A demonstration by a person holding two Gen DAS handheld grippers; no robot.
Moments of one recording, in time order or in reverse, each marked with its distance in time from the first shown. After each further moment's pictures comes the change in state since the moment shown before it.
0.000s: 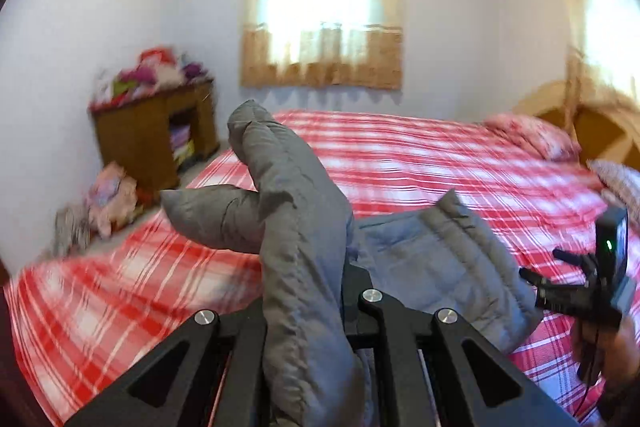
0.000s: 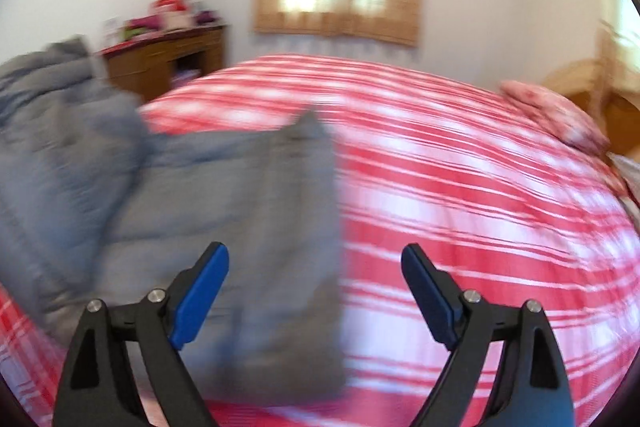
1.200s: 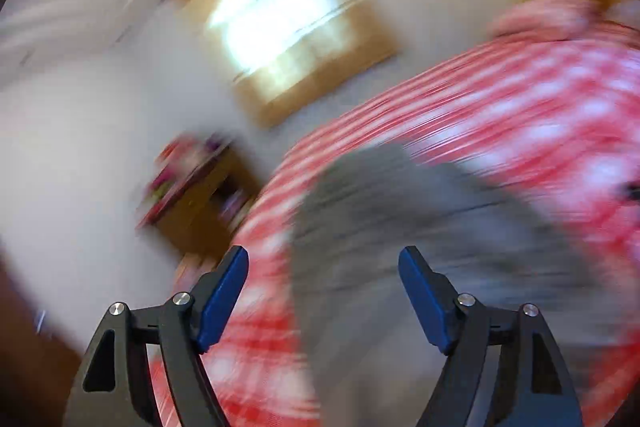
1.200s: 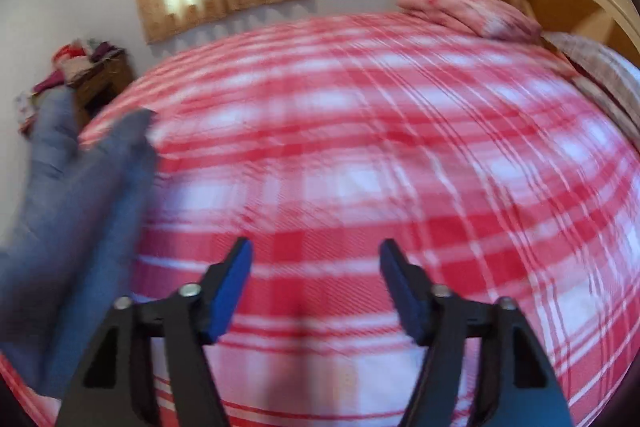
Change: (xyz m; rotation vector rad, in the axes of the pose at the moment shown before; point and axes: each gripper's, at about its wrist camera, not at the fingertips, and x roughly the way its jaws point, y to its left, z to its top) left arm 0.114 -0.163 0.038 0.390 0.048 0.432; right arm 0.028 -0.138 0.043 0.257 0.099 -0.011
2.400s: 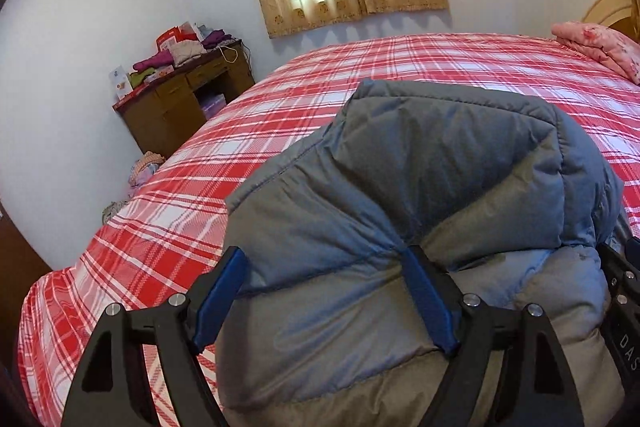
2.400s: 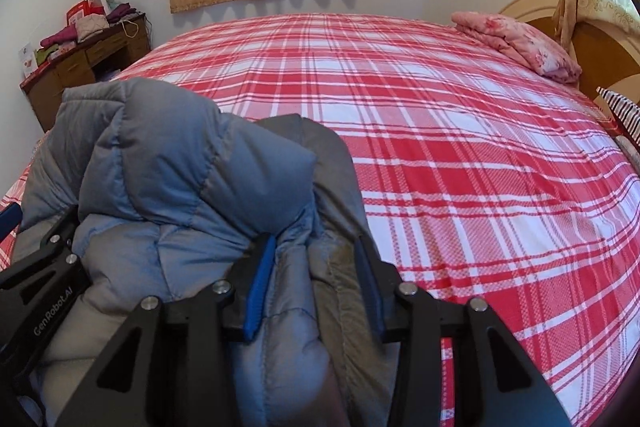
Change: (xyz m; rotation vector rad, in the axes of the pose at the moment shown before) left arm 0.154 -0.048 -0.033 -0.255 0.221 -0.143; right arm 0.106 0.137 -0.001 -0.091 0.049 -0.076
